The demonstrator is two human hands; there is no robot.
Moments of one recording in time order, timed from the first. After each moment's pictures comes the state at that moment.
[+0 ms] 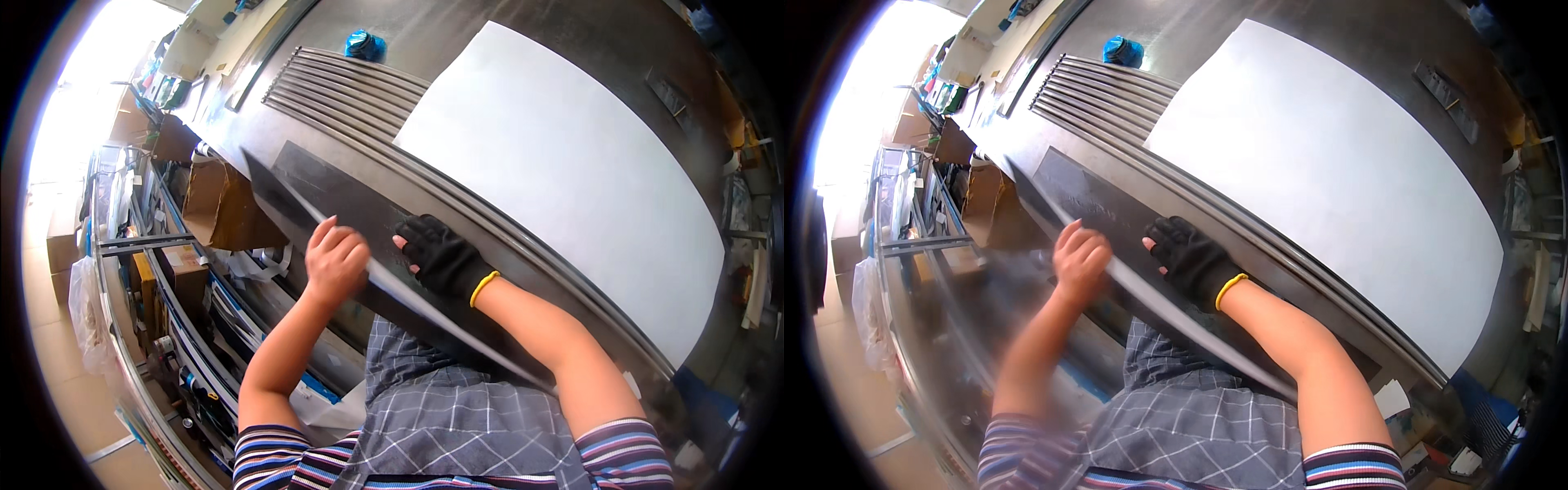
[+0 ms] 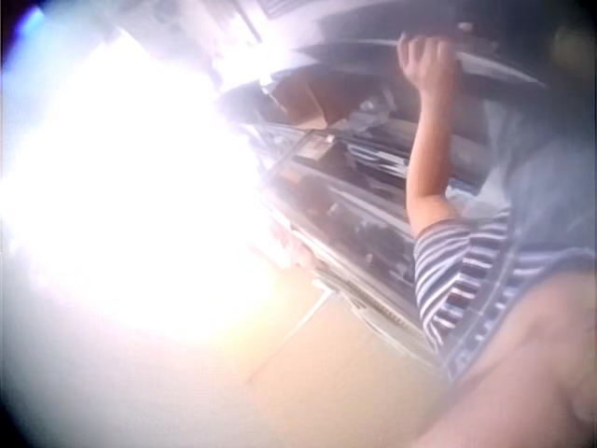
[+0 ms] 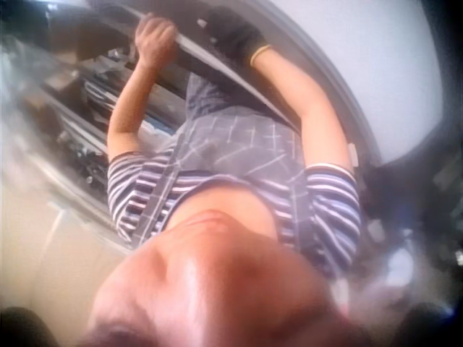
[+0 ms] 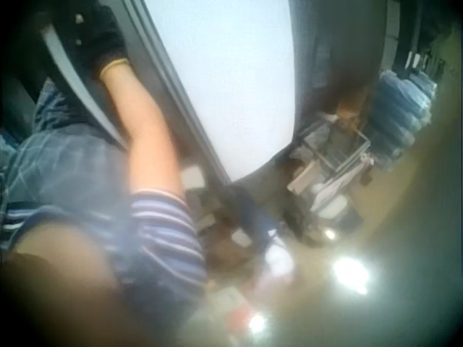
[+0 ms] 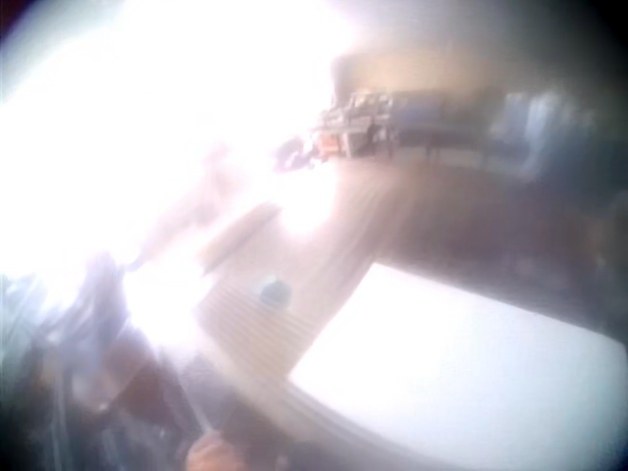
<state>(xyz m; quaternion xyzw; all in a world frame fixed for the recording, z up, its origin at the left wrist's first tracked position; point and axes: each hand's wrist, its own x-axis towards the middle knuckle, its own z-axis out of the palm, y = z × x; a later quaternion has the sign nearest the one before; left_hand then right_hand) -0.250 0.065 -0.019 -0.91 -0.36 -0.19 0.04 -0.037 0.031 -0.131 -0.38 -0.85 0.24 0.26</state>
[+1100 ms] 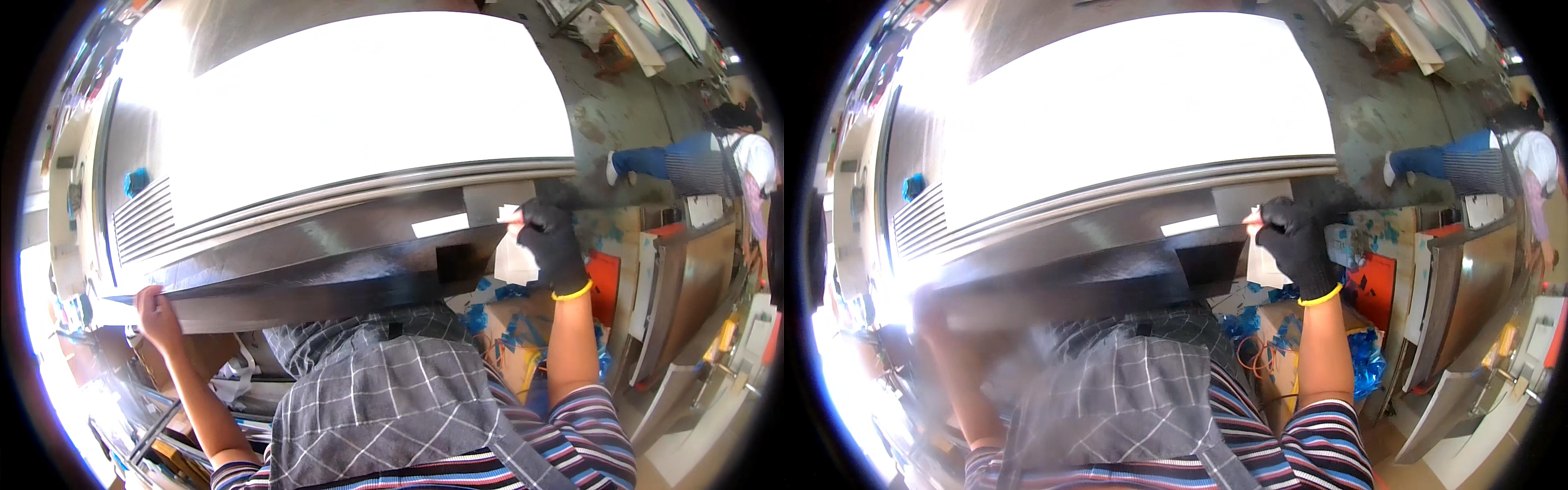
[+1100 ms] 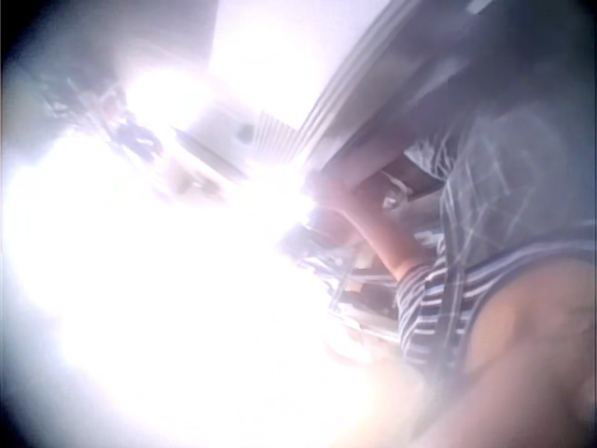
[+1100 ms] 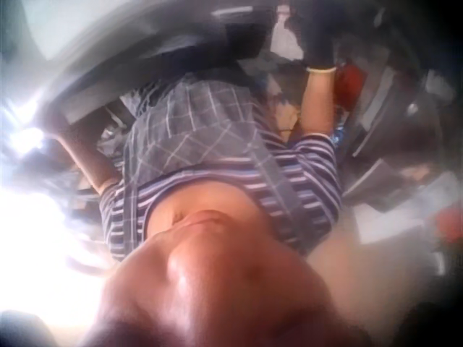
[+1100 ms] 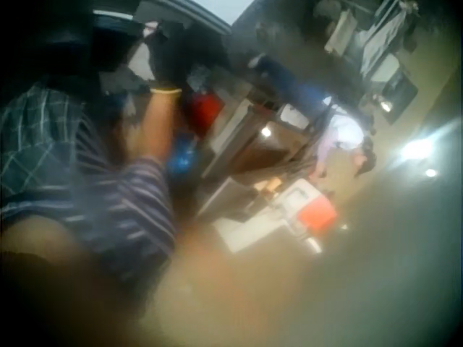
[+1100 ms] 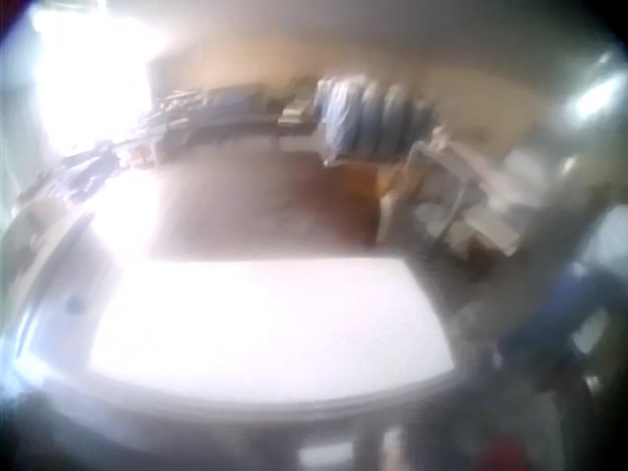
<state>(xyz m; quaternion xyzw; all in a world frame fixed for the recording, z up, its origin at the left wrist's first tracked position) -0.252 0.115 -0.004 -0.86 -0.44 -0.25 0.00 0.236 -0.331 0.018 -0.80 -0.32 0.28 0.43</state>
